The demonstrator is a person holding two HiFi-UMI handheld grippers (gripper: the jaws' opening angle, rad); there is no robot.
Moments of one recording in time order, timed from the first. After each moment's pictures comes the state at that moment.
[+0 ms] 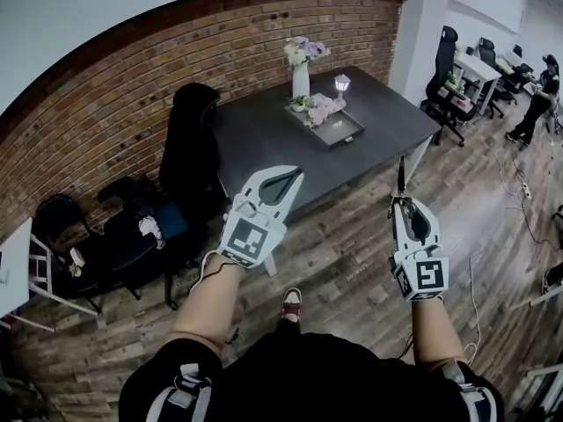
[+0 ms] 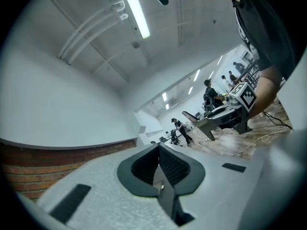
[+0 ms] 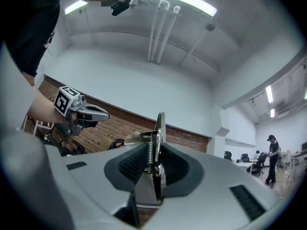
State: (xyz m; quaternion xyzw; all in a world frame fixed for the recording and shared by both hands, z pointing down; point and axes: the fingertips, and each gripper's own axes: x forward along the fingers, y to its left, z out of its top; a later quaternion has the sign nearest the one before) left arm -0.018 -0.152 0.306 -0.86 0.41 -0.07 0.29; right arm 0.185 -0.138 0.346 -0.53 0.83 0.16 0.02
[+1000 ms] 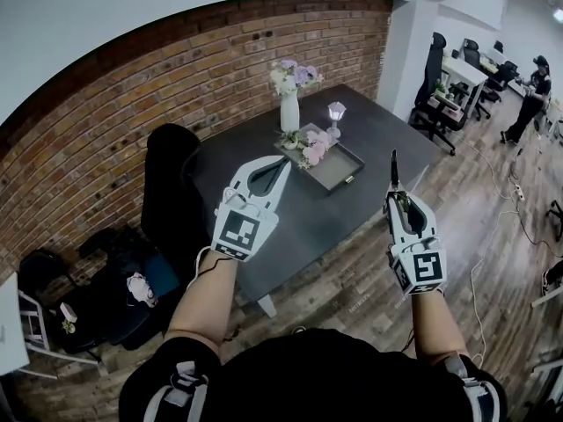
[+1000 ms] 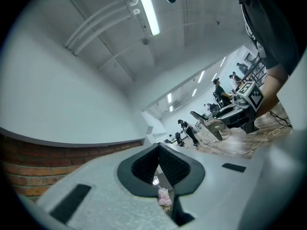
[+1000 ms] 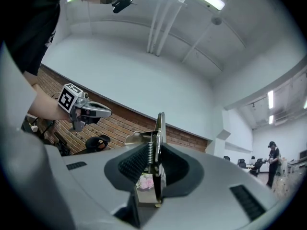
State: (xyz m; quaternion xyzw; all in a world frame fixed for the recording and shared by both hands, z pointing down) left arm -0.081 -0.375 0.269 -0.86 0.41 -0.04 0.29; right arm 0.133 -0.340 0.318 -0.55 0.81 0.18 0.01
